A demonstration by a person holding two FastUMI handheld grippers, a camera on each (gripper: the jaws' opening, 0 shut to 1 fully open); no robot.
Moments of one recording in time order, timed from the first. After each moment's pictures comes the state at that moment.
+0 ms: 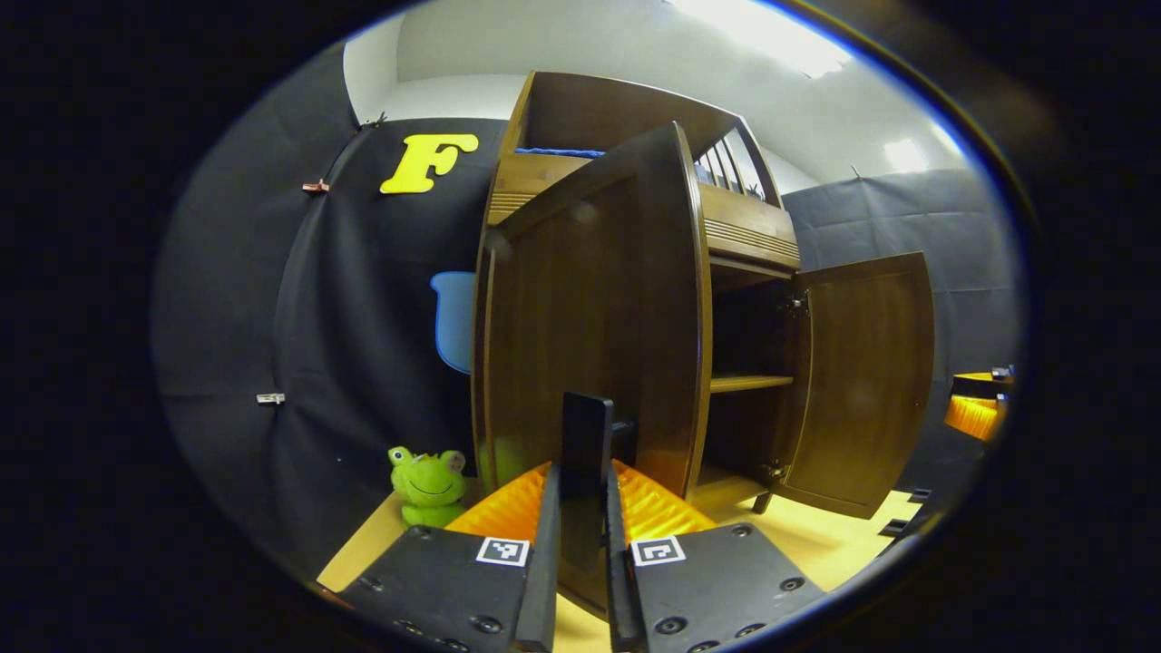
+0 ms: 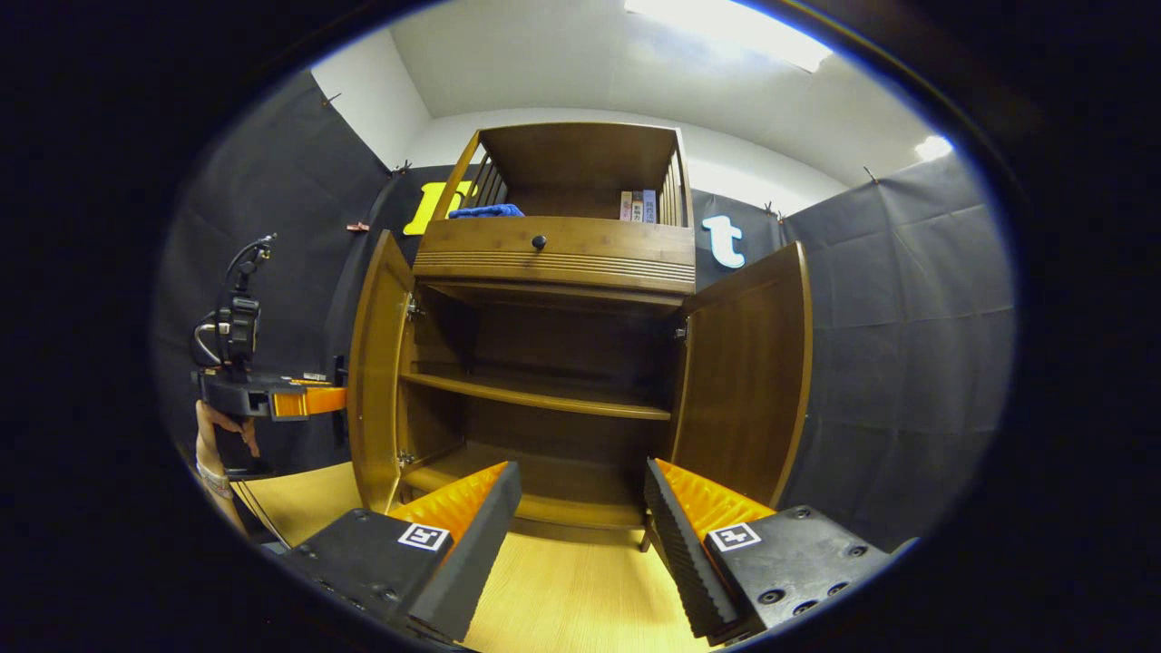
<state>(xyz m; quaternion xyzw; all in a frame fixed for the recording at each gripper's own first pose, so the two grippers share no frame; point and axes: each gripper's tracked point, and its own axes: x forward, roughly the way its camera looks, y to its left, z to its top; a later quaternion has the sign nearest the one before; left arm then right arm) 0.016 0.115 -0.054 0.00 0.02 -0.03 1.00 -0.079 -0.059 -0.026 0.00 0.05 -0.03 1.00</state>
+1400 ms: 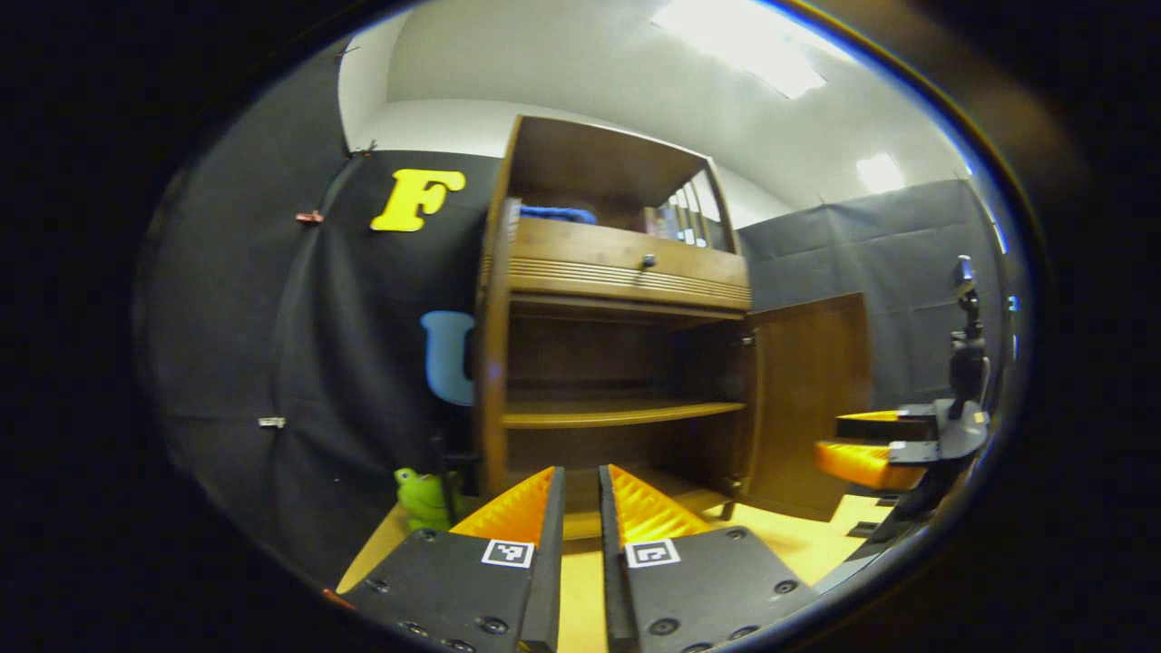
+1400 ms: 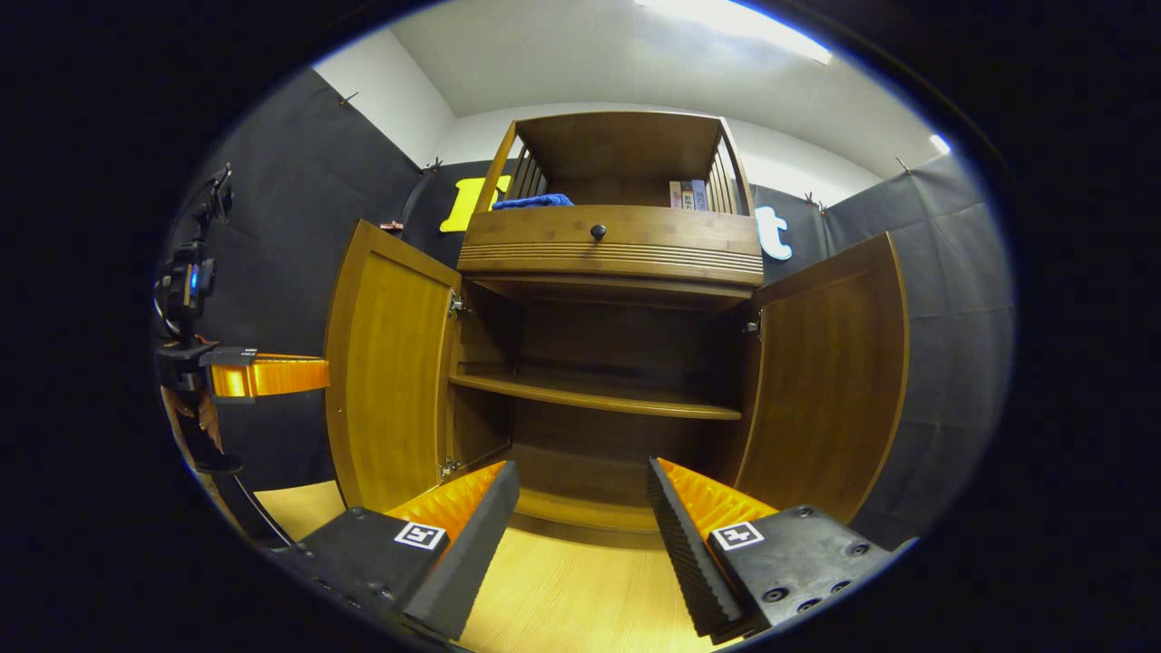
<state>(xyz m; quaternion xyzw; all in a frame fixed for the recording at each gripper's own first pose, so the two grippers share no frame) -0.067 0.071 0.005 0.01 -0.03 -0.11 0.99 -0.039 0.009 -0.037 0.03 0.06 0.04 1.00</state>
